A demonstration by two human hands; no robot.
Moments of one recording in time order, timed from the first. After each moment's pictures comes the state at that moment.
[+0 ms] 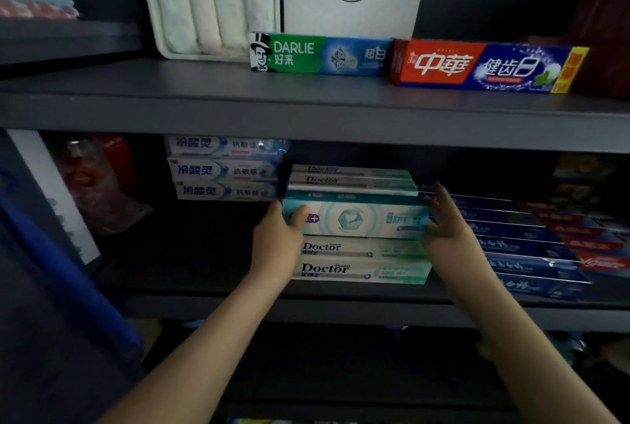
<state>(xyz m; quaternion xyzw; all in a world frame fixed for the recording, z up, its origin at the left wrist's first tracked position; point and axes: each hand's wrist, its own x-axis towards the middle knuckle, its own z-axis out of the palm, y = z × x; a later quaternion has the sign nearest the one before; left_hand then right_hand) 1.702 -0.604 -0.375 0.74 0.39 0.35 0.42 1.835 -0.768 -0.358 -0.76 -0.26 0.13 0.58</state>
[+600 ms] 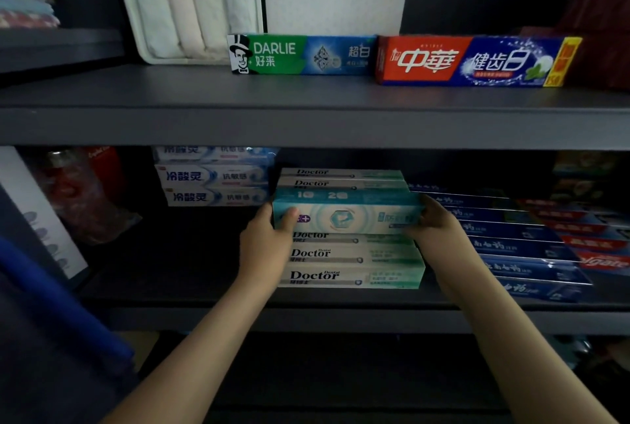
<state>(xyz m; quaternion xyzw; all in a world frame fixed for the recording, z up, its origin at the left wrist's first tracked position) 1.709 -0.602 -0.377 0.74 0.39 0.37 0.40 1.859 -0.756 -0.361 -0.71 -0.24 0.19 0.63</state>
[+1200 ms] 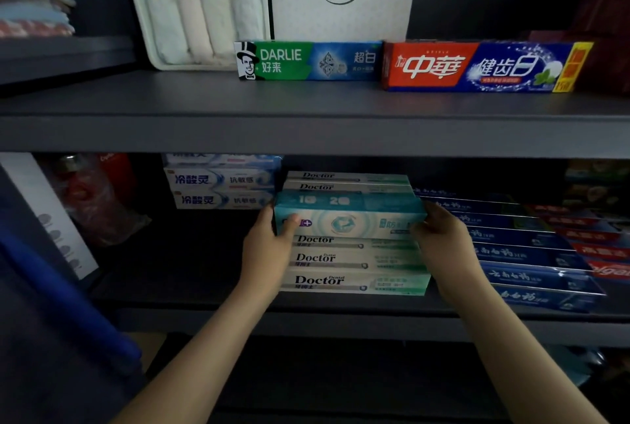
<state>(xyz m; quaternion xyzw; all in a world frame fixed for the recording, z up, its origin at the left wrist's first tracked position) 1.705 -0.596 -0.384 0.72 0.35 0.39 0.45 1.859 -0.752 -0.365 -0.78 -0.24 0.10 0.57</state>
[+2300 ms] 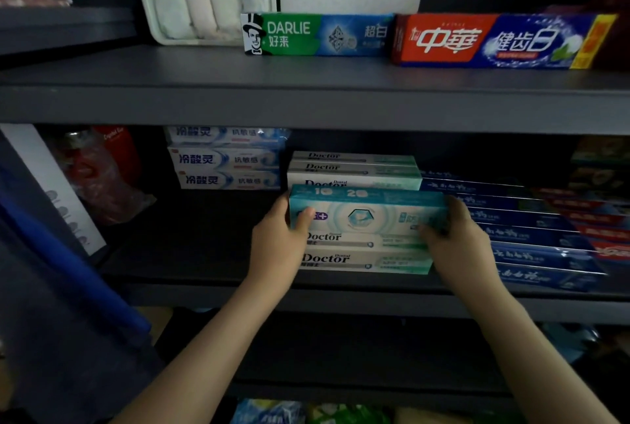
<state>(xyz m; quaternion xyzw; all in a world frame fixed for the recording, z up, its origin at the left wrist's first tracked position) 1.692 -0.617 -0.383 0.79 0.36 0.36 0.35 1.839 -0.778 -0.369 -0.85 -0.27 0.02 0.45</state>
